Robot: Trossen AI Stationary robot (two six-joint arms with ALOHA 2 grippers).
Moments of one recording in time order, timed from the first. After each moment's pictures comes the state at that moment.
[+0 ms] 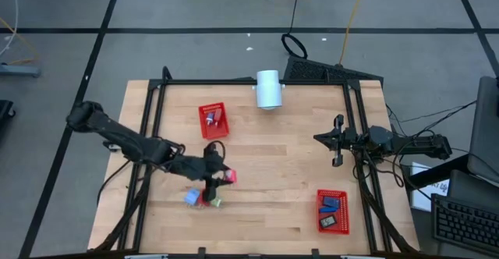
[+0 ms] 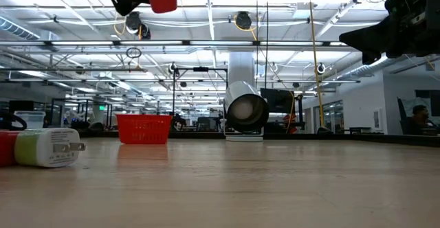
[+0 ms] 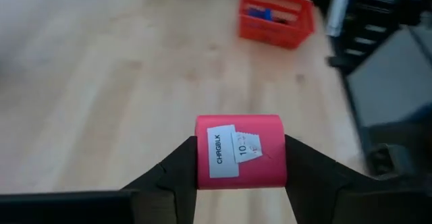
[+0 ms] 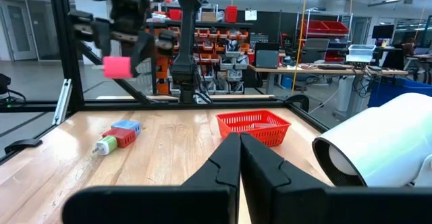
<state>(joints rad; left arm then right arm) -0.40 1.32 0.97 -0.28 -0.26 -0.43 0.05 0.01 0.02 0.08 0.16 -0.03</state>
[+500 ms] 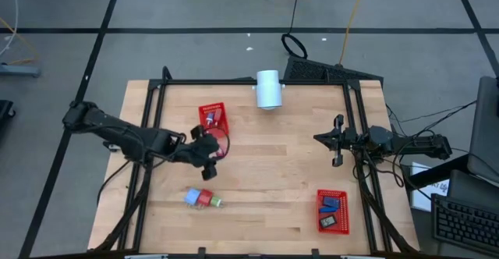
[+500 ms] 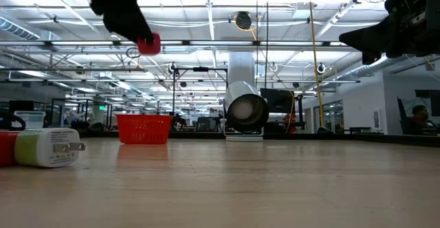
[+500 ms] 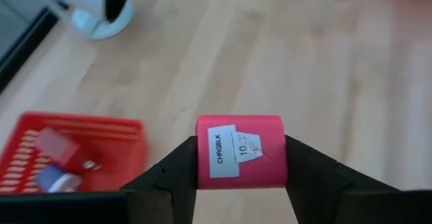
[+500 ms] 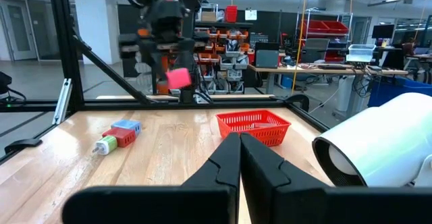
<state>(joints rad) -0.27 1.27 0.96 -0.58 -0.42 -0.42 0.05 0.01 0.02 0.08 0.16 -0.03</state>
